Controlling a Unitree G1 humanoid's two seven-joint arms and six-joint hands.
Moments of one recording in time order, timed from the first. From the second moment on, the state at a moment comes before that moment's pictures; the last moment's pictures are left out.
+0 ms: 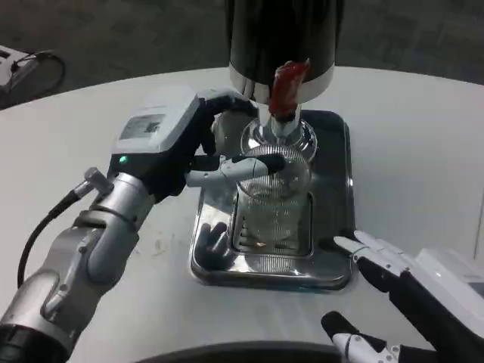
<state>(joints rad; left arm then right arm) -0.78 0.47 -0.24 0.50 0.63 -0.29 0.15 0.26 -0.34 -0.01 -1.02 -0.71 0.22 0.62</state>
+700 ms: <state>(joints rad) -0.55 0.54 0.06 0.22 0.25 -0.40 0.03 0.29 -0.36 -0.02 -1.02 -0.71 0.21 0.60</state>
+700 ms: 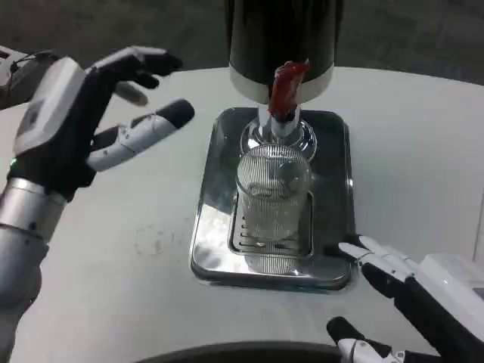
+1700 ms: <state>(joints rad) -0.86 0.49 -0.03 0.13 -0.18 0.00 -0.59 0.32 -0.34 0.00 -1.02 -0.74 0.21 0.59</state>
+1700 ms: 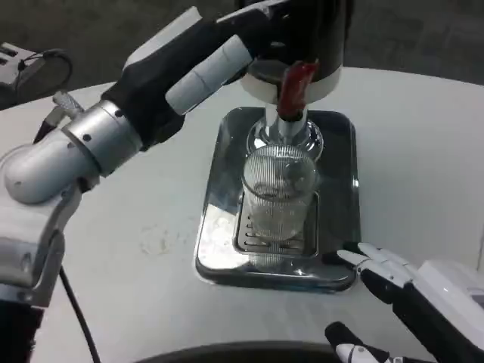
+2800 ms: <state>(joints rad) -0.97 0.47 -0.13 0.36 0.02 -0.20 -0.71 0.27 -0.33 -0.02 -0.99 -0.69 0.28 0.59</state>
